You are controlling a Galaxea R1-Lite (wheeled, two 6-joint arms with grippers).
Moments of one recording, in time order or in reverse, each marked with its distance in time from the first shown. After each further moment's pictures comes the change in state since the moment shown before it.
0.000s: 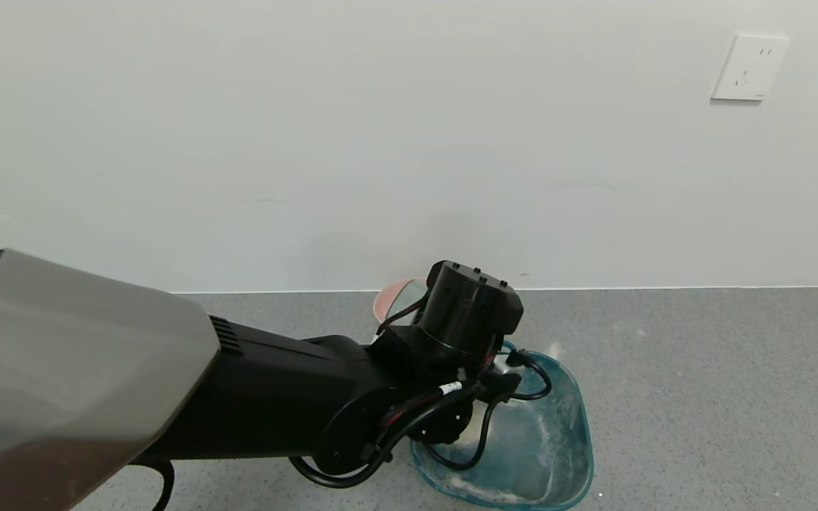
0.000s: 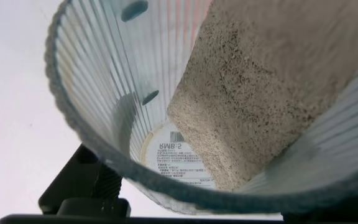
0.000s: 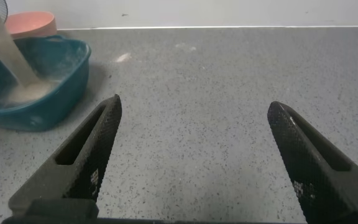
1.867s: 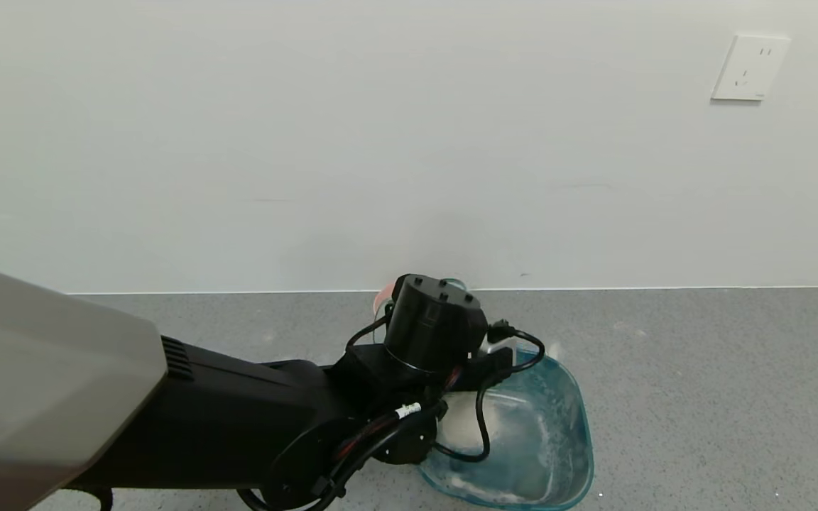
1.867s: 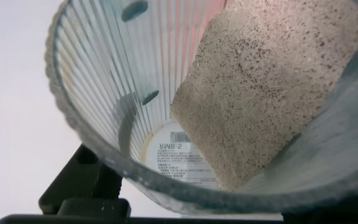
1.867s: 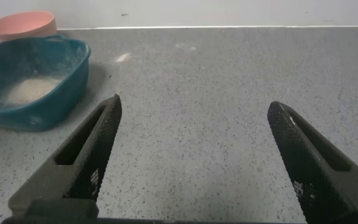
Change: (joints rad) left arm 0.020 -0.070 0.176 -0.155 -0.079 -0.476; right arm 0.000 0.000 0.000 0.000 0.000 0.000
